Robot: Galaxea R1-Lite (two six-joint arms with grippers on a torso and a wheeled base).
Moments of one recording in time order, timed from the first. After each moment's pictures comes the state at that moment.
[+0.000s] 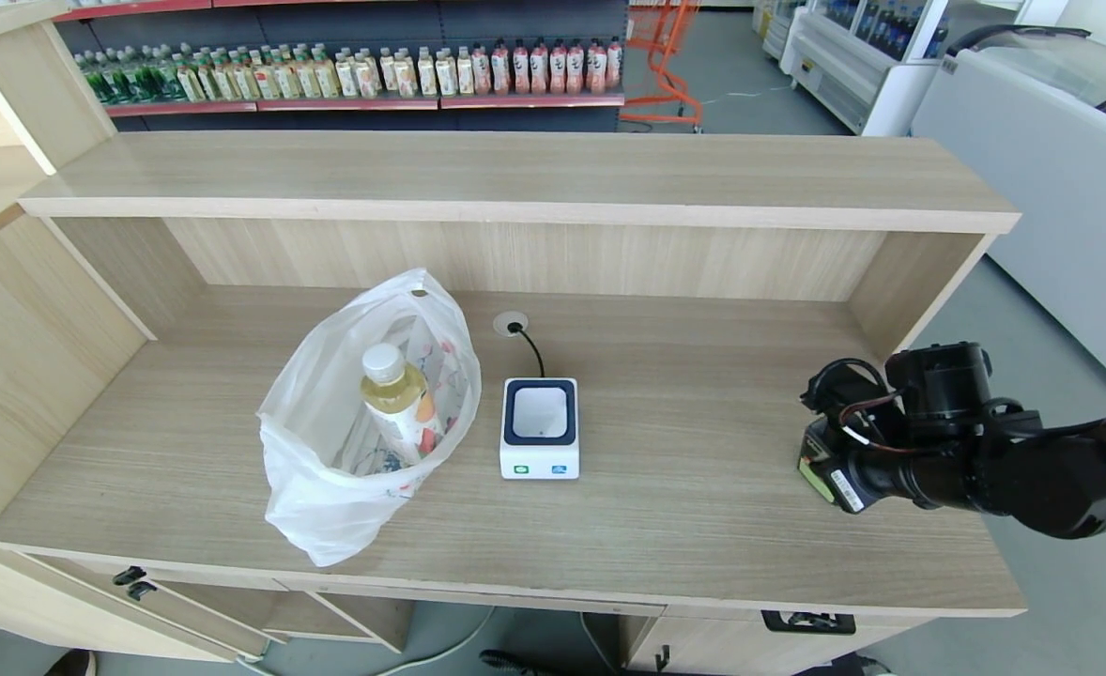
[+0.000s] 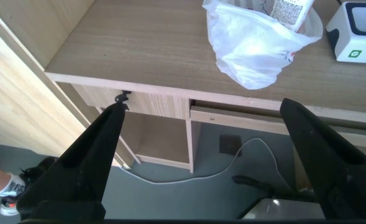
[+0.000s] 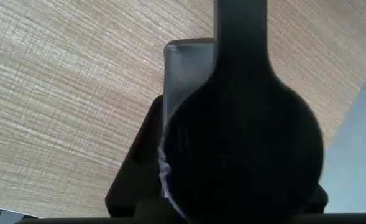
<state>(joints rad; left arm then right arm) 0.00 0.00 0.00 0.05 0.13 0.01 0.18 1.88 -0.77 -0.45 -0.14 -0.45</state>
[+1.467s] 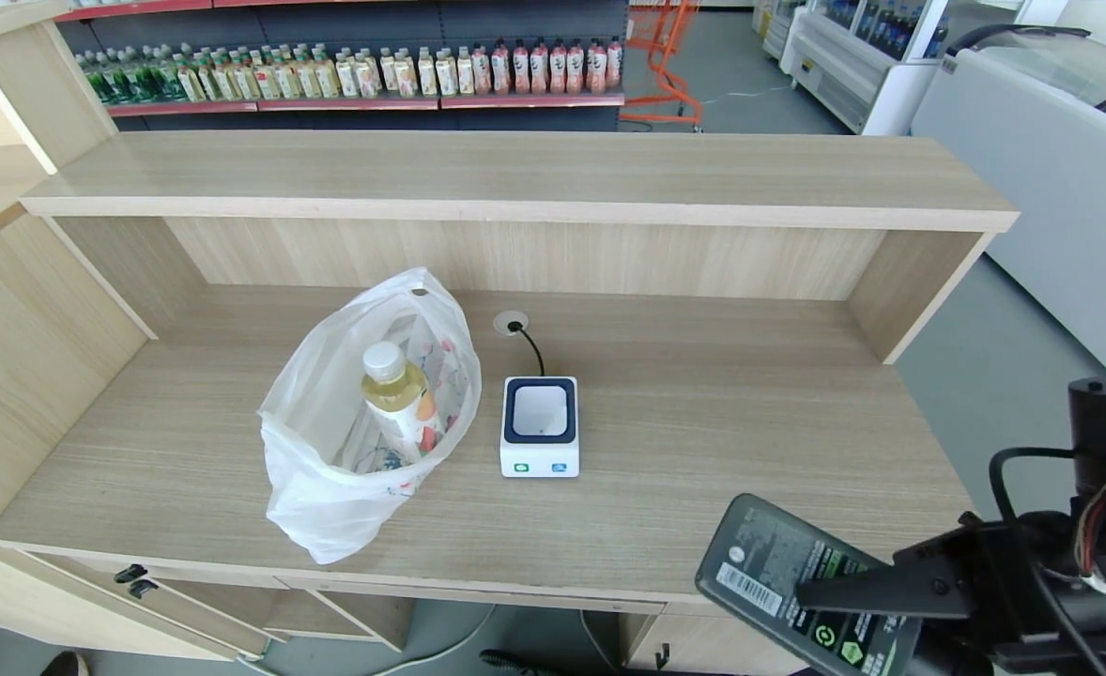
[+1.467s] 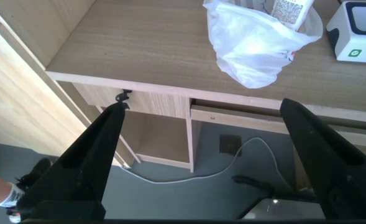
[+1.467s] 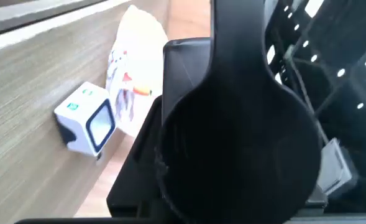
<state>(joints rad) 0.00 0.00 0.00 0.05 0.13 0.01 0.34 1.41 -0.45 -0.47 1.10 -2.58</state>
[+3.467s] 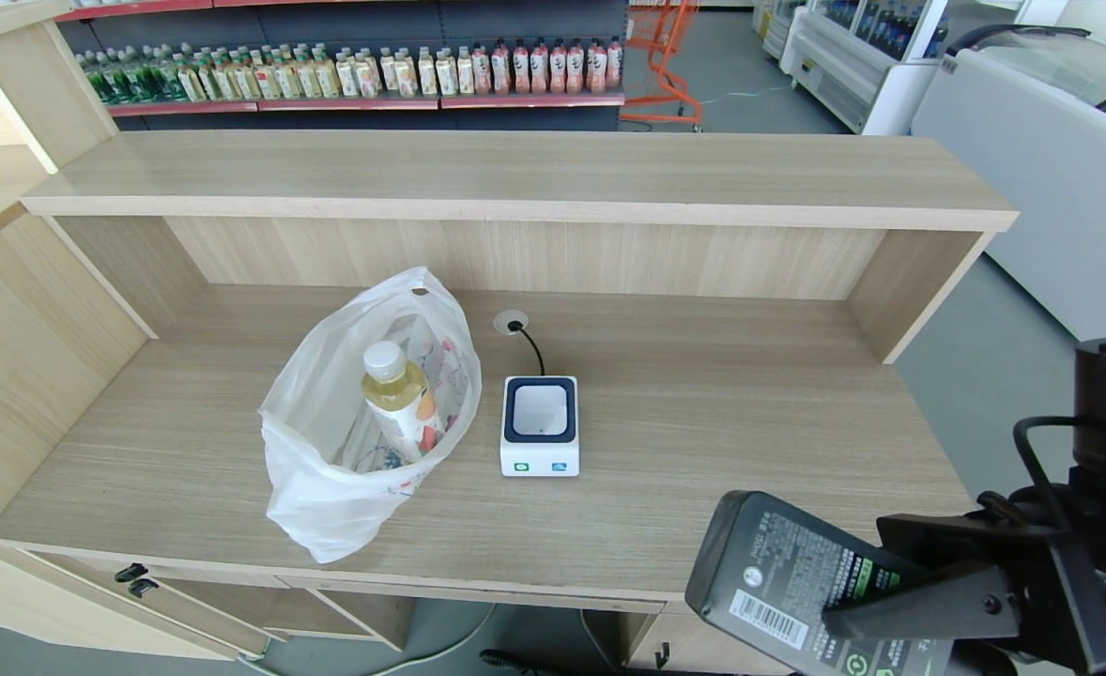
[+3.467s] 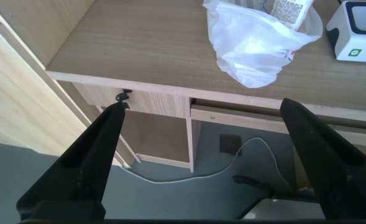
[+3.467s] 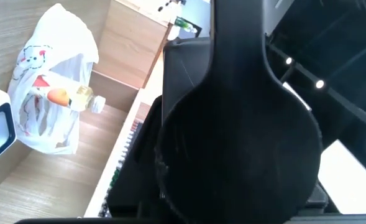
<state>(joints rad) 0.00 0.00 0.00 0.05 0.13 0.01 0.39 1.41 -0.53 -0.50 1.25 -2.75</state>
